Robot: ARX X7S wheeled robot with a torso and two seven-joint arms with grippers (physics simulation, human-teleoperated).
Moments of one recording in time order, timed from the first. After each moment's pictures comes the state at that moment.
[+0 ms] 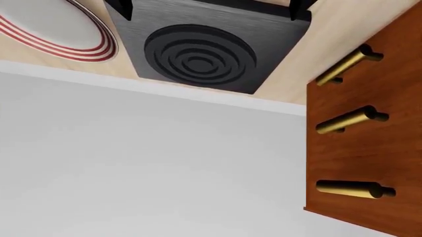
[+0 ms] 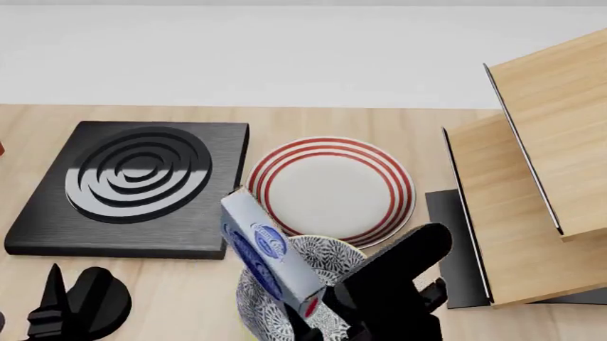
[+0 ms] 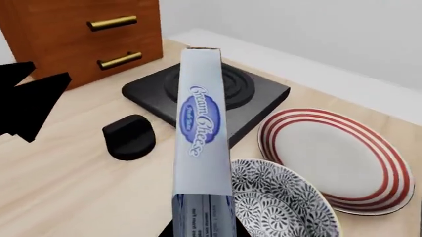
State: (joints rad) left arm -0.07 -0.36 0.09 0.14 -0.45 -0.05 -0.27; right arm 0.47 0.54 -0.30 -0.51 0.73 0.96 -0.10
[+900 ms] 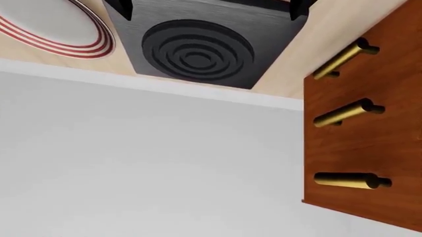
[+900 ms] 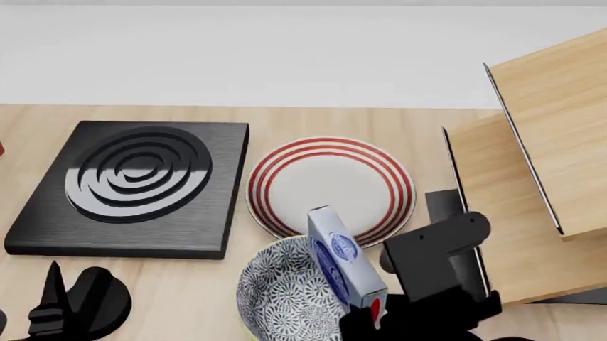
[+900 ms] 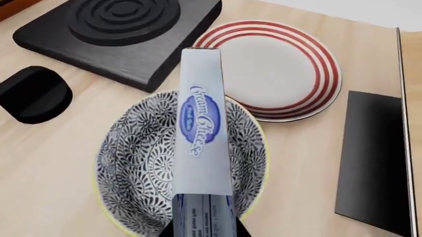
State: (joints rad) left arm -0.07 -0.36 0.11 0.15 -0.43 -0.04 -0.29; right arm 0.62 0.49 -0.20 -0.34 0.86 1.35 0.14
